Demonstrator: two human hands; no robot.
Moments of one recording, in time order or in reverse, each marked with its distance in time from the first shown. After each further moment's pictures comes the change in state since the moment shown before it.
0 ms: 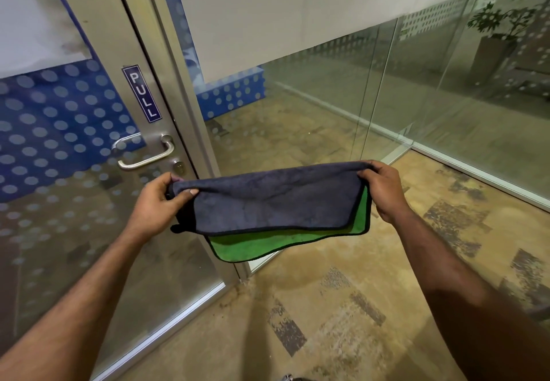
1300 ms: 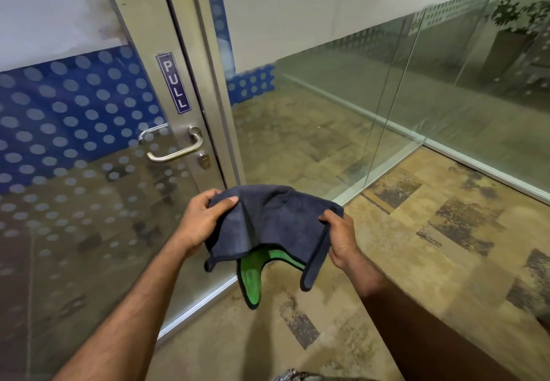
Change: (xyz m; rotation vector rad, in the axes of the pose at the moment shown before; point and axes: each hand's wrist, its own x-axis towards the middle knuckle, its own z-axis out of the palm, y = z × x) left_hand -0.010 -0.039 0.018 -0.408 -0.075 -0.197; right_hand -0.094 0.062 0.150 0.375 0.010 0.360
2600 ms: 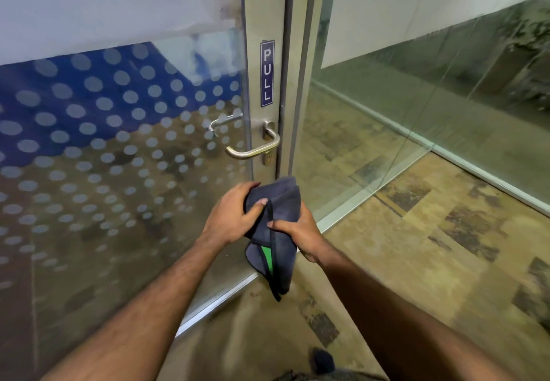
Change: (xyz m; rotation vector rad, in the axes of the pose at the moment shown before) left_hand 0.053 -0.054 -0.150 0.668 -0.110 0.365; right_hand -0.015 0.107 0.228 -0.294 -0.352 -0.076
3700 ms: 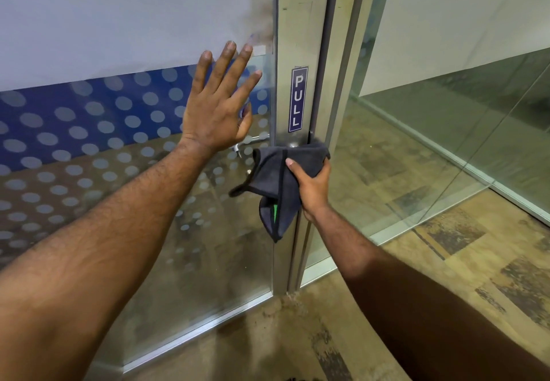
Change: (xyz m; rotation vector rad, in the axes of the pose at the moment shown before) left_hand 0.147 0.020 -0.146 1.070 0.634 0.360; right_hand 0.125 -0.087 0.039 0.191 0.190 -0.200
